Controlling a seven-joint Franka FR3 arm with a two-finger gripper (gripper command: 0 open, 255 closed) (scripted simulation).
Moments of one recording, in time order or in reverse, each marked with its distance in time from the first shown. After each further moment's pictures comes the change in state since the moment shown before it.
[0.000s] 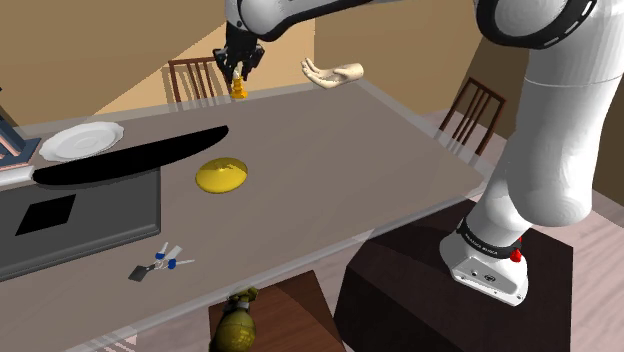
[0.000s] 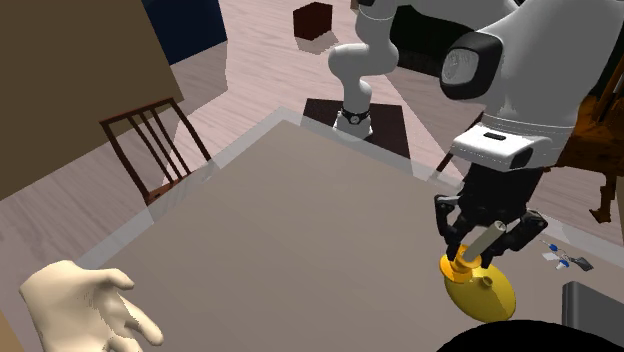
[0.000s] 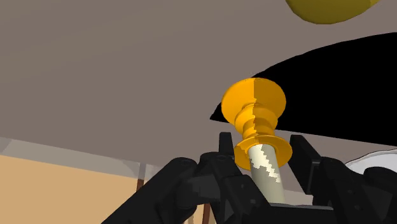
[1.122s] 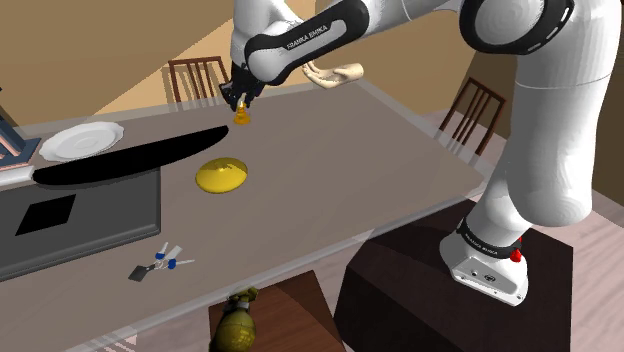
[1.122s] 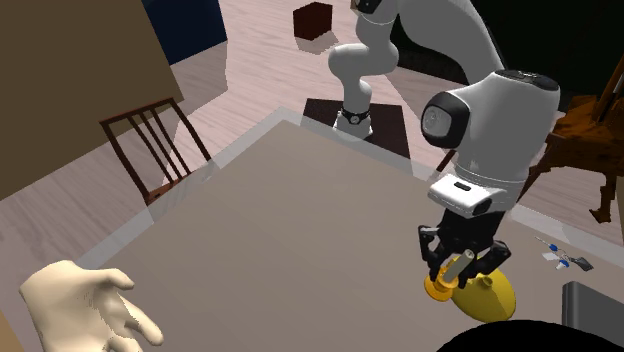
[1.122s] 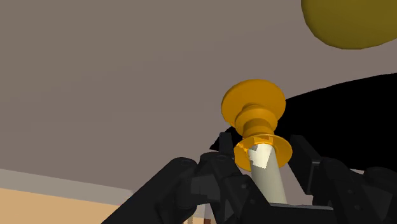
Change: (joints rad) arm 0.004 0.064 -0.008 -0.130 -0.023 0.192 0.035
